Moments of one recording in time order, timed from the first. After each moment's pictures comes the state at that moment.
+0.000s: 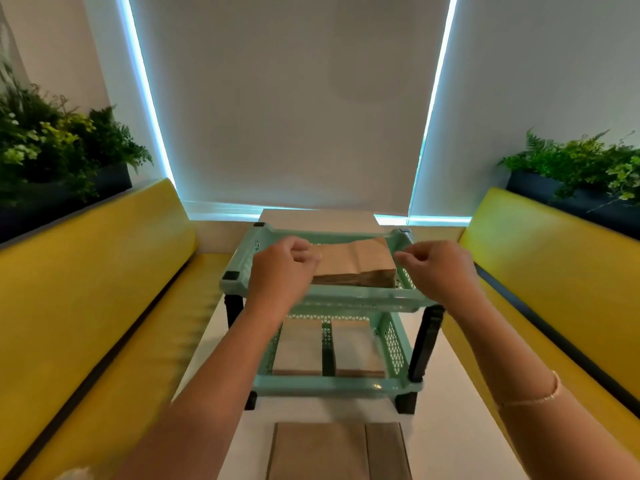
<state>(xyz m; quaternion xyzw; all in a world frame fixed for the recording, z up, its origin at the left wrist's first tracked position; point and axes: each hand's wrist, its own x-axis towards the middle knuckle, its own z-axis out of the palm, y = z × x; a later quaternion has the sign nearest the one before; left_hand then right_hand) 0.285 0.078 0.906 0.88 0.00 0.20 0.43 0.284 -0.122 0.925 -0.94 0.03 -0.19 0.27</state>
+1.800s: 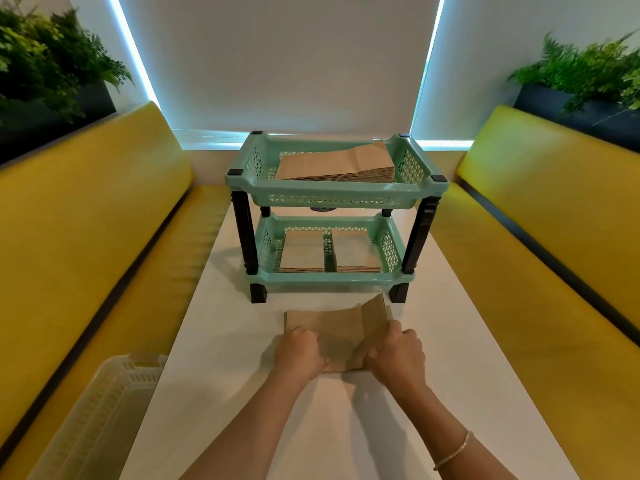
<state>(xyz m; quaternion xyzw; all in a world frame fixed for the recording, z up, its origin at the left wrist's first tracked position) 0.182 0.064 0.672 0.98 0.00 -0.13 0.16 0.154 -0.087 0.692 -0.96 0.17 0.05 0.22</state>
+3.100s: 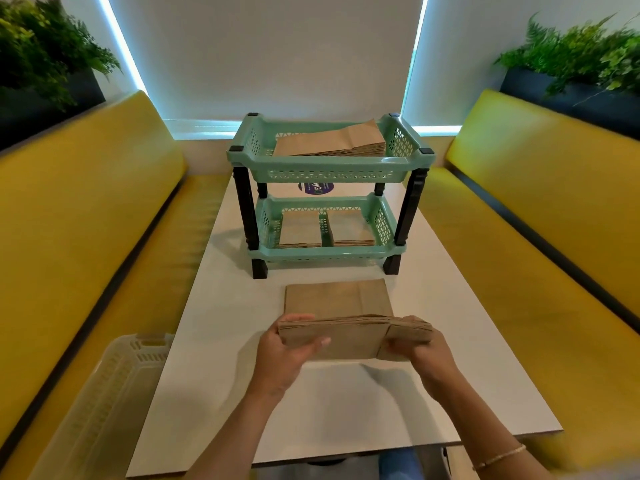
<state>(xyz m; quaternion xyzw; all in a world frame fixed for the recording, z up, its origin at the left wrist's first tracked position) 0.099 0.094 0.672 0.69 0.02 0.01 0.72 0.086 -0.124 0.694 -0.72 0.11 0.02 0.68</state>
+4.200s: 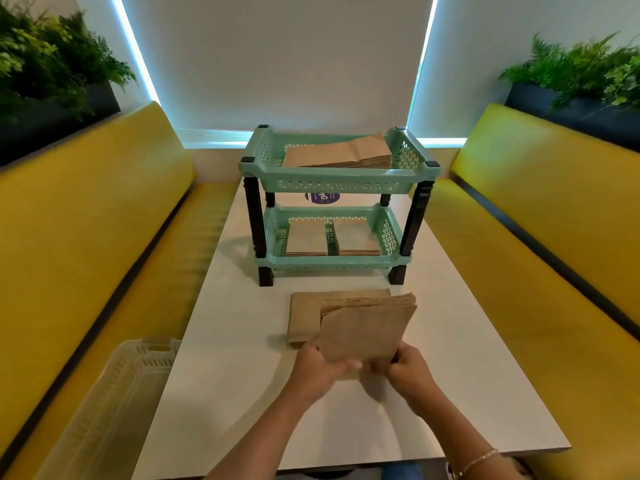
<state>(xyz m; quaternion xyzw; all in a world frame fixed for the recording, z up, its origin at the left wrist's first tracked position) 0.099 0.060 0.674 0.73 0.06 -0.14 0.66 0.094 -0.103 0.663 -0.77 0.12 0.08 0.62</state>
